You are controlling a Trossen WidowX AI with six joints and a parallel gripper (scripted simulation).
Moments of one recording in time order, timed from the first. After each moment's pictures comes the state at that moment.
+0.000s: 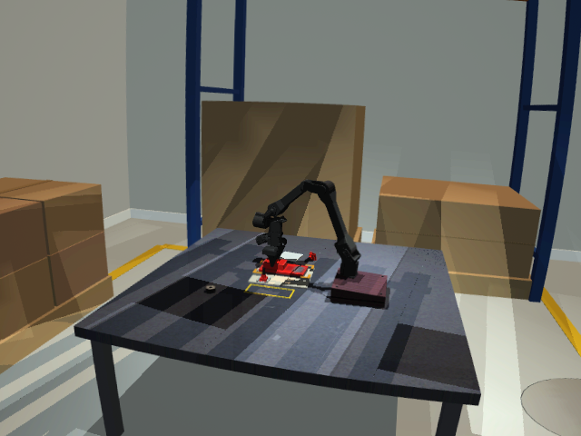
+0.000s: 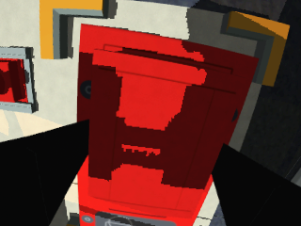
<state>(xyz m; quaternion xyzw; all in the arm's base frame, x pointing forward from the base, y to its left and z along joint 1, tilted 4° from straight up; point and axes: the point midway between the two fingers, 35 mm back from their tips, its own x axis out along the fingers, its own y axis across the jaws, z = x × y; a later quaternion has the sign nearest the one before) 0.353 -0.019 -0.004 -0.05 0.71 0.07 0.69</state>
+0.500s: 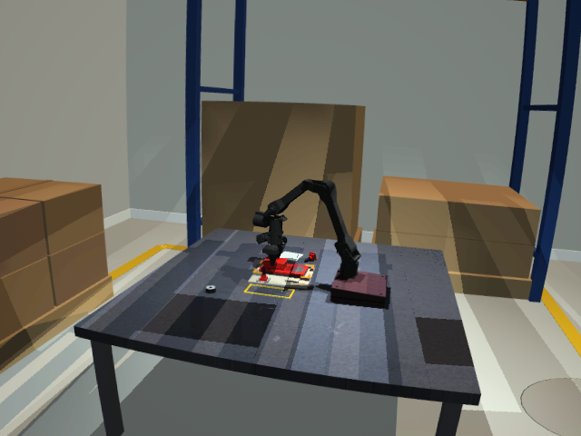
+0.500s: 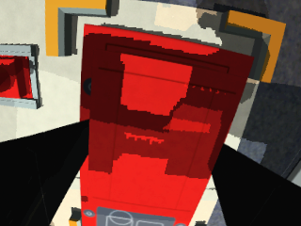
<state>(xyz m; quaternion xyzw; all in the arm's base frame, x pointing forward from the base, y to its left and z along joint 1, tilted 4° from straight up) 0.352 -0.019 0.001 -0.05 0.72 0.07 0.69</state>
